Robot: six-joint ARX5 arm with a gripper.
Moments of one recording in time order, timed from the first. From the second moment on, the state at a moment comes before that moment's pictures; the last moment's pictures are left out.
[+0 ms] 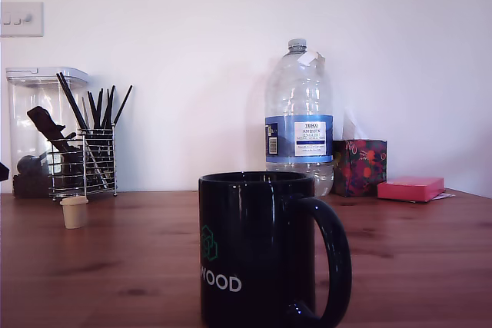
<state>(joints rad) -0.08 1.53 0.15 1.19 0.09 -0.08</state>
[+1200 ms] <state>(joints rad) -0.06 2.08 0.70 1.07 0.18 0.00</state>
